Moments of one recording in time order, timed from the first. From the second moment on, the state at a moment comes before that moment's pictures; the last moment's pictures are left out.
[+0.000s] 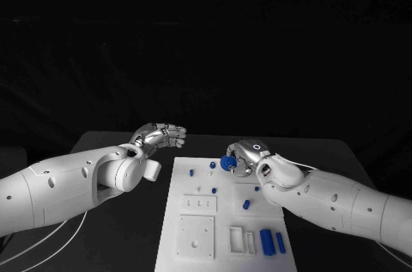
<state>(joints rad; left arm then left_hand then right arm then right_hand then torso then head) 1.38 -0.79 -0.16 1.36 -0.03 -0.33 0.30 1.07 -0.07 0.43 -0.28 0.05 0.74 0.19 0.36 0.40 1.09 0.16 0.08 0.08 0.92 0.13 0.40 0.51 0.05 0.78 0.03 0.26 1.31 1.22 -0.48 -0.10 1.12 -1.75 -0.50 -0.23 1.06 -0.24 0.77 -0.16 0.13 0.91 0.07 0.35 0.47 1.17 -0.02 1.20 1.14 1.29 -0.12 1.35 0.84 0.15 1.13 -0.11 1.58 0.49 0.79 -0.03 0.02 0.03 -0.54</state>
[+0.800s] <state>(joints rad) 1.38 -0.78 -0.16 1.36 -0.03 -0.33 0.30 1.07 -0.07 0.43 -0.28 0.05 0.74 0.19 0.36 0.40 1.09 0.16 0.08 0.08 0.92 0.13 0.40 0.51 0.05 0.78 0.03 0.26 1.31 1.21 -0.36 -0.13 1.08 -1.81 -0.49 -0.26 1.06 -0.24 0.78 -0.15 0.13 0.92 0.07 0.34 0.48 1.17 -0.02 1.20 1.14 1.29 -0.12 1.35 0.85 0.15 1.14 -0.11 1.58 0.49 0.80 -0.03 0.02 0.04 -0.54</state>
